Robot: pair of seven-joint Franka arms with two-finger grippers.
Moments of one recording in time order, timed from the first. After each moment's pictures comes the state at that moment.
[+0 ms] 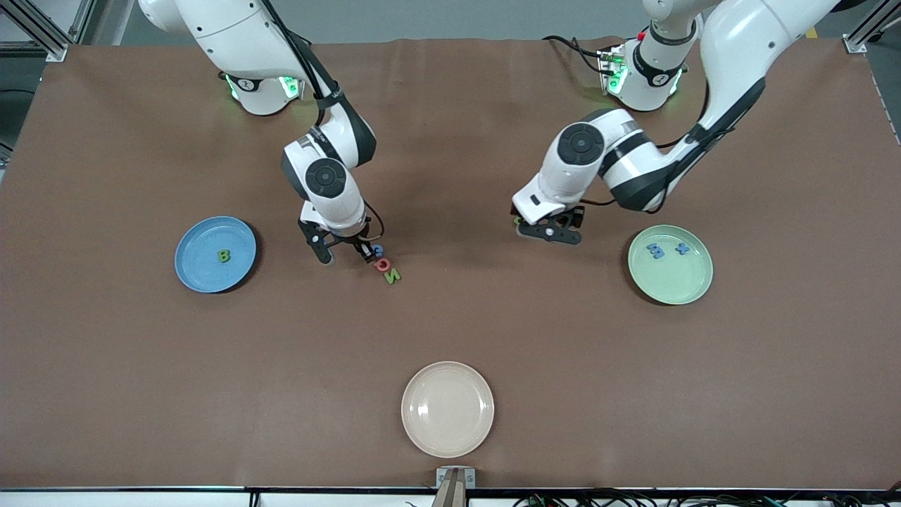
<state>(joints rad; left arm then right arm) 0.34 0.59 -1.03 -2.11 0.61 2.27 -0.85 0.61 0.45 -0.02 -2.14 -0.03 2.56 1.61</state>
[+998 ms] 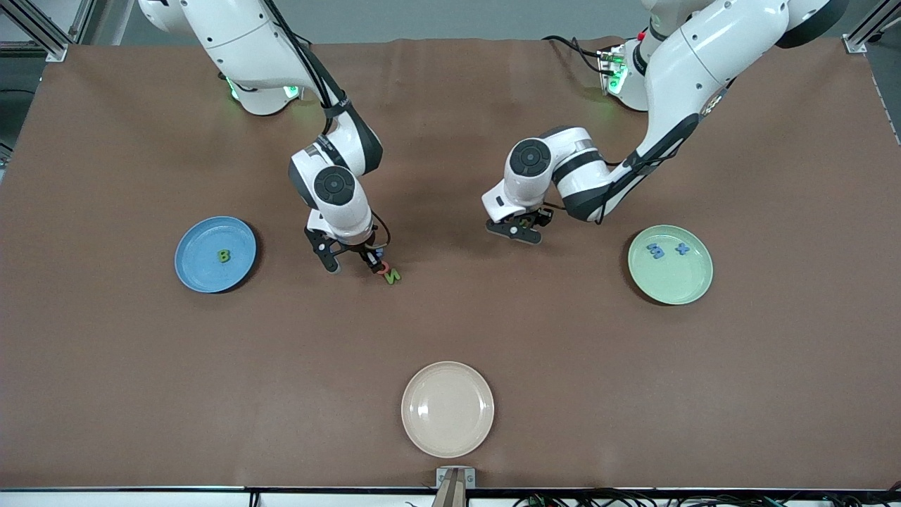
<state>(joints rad) 0.10 0.69 -0.84 -2.09 0.68 2.33 -0.85 0.61 0.51 -0.04 -2.07 -0.05 2.57 1.61</state>
